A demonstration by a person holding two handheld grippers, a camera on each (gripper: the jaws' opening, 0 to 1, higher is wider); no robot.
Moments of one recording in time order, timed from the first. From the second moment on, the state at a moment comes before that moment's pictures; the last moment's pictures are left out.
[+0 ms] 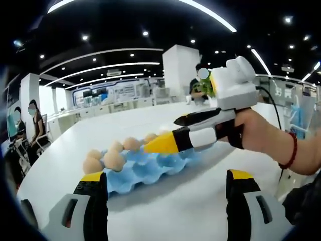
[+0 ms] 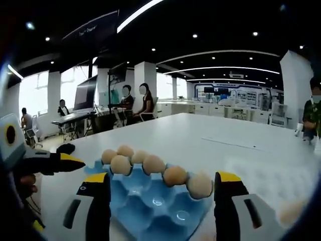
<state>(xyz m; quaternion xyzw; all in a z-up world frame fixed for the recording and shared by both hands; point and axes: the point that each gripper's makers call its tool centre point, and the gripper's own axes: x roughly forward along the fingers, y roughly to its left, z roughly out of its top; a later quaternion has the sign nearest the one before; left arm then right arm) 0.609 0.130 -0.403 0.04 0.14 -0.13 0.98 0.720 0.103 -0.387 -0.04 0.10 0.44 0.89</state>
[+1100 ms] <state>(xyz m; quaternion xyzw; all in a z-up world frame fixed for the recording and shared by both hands) 0.614 0.114 -0.398 0.04 0.12 -0.14 0.98 0.751 -0.007 -0.380 0.03 0.11 0.34 0.93</state>
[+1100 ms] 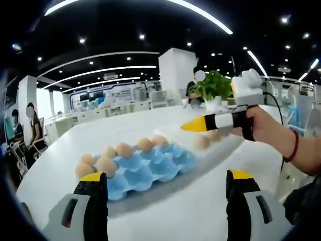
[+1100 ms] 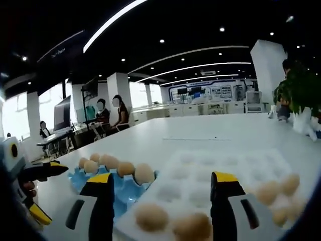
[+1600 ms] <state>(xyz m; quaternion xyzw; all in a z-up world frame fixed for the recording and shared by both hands) 0.616 0.111 -0.400 0.04 0.12 -0.14 0.98 0.763 -0.046 -0.386 0.02 0.11 0.31 0.94</state>
